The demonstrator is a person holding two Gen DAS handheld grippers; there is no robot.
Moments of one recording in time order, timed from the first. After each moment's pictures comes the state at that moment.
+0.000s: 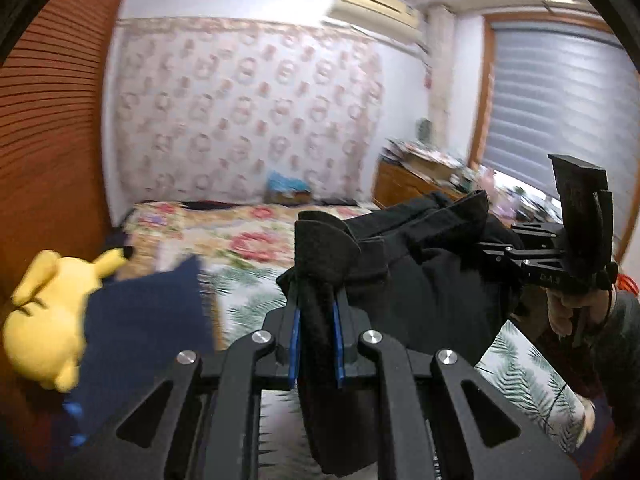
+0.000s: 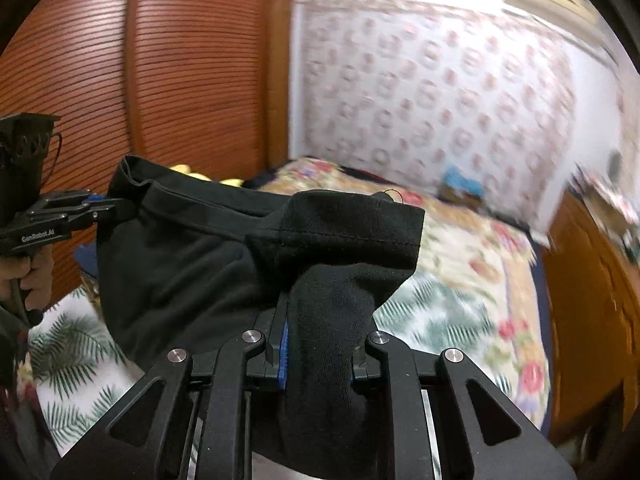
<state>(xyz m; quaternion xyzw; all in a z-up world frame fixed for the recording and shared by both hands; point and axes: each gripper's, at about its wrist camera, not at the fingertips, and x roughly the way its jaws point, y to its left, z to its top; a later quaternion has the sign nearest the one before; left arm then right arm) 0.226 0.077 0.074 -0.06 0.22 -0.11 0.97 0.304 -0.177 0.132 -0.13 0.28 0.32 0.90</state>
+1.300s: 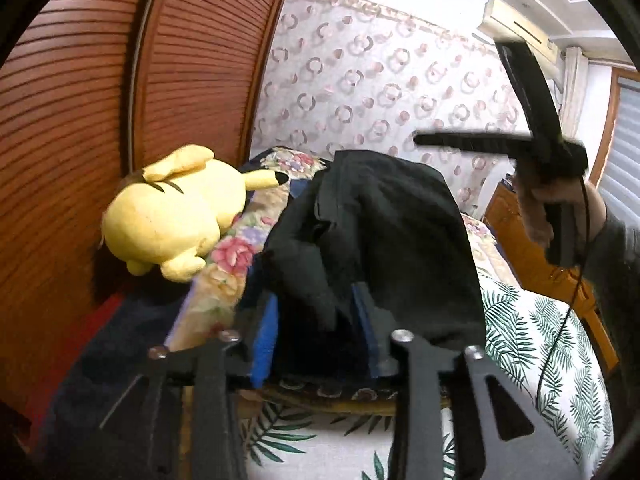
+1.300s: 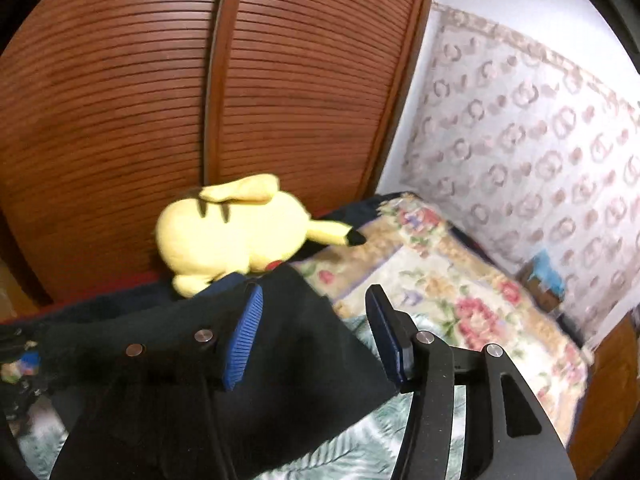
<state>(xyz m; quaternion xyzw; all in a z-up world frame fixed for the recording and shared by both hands) 0.140 0.217 -0.034 -0.16 0.25 0.09 0.95 0.392 0.181 0.102 -0.24 0.26 0.45 0.82</state>
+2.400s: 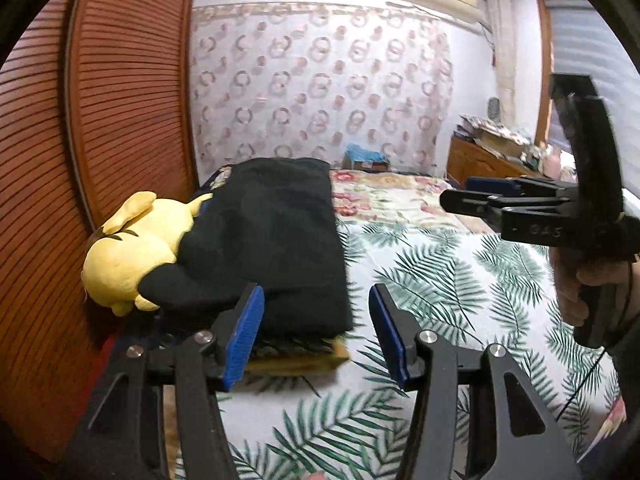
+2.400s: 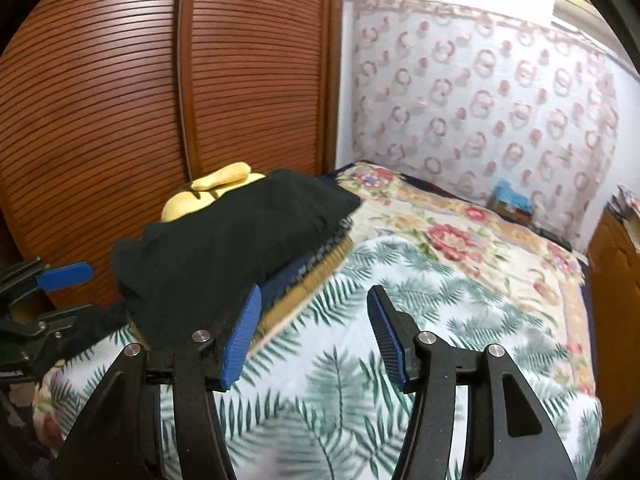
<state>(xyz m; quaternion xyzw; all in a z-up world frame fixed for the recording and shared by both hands) 0.116 0.100 0.003 -0.03 0.27 0.02 0.96 0.260 -0.002 0.084 -0.13 0.28 0.35 0.88</state>
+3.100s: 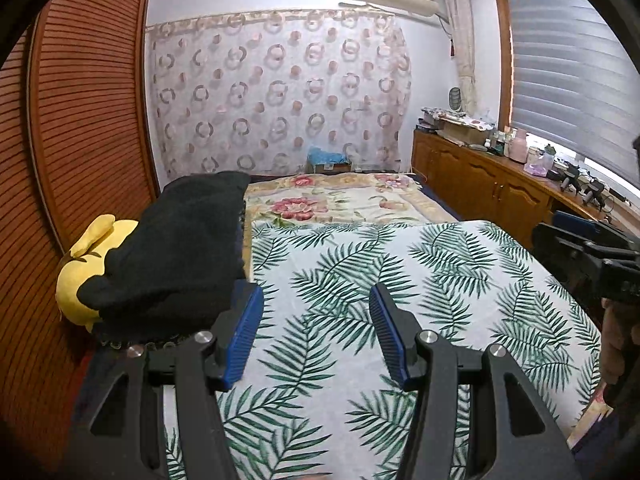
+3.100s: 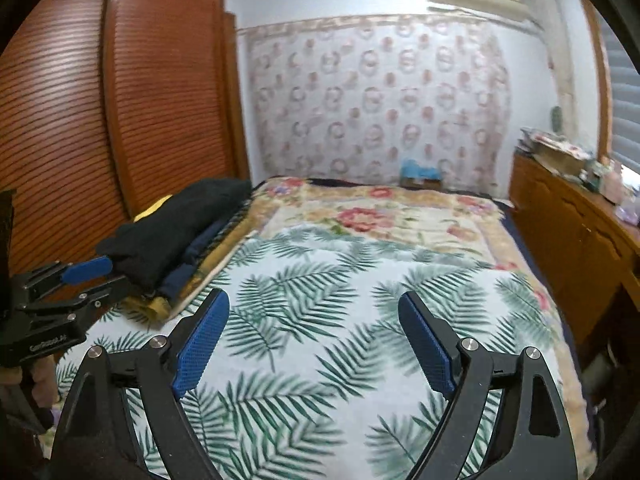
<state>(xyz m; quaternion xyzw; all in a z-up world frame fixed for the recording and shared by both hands) 0.104 0.012 0.022 0.00 0.25 -0.03 0.97 0.149 -0.159 0.087 -0.03 0.26 0.20 0.95</state>
